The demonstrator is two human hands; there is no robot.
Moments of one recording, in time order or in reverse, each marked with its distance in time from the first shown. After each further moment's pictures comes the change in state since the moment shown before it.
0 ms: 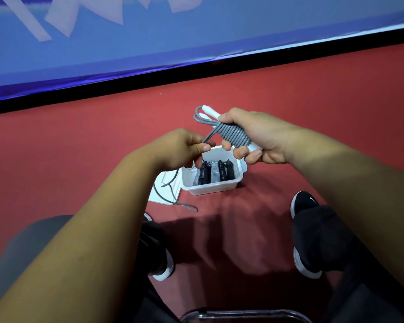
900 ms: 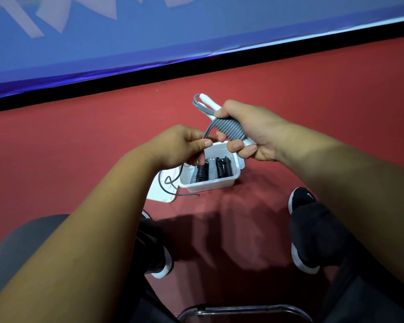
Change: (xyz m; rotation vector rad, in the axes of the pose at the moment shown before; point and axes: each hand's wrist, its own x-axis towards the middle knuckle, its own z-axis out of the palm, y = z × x) left_hand 0.001 0.009 0.010 -0.187 0.009 0.009; right_hand 0.004 0.002 0.003 0.106 0.044 -0.017
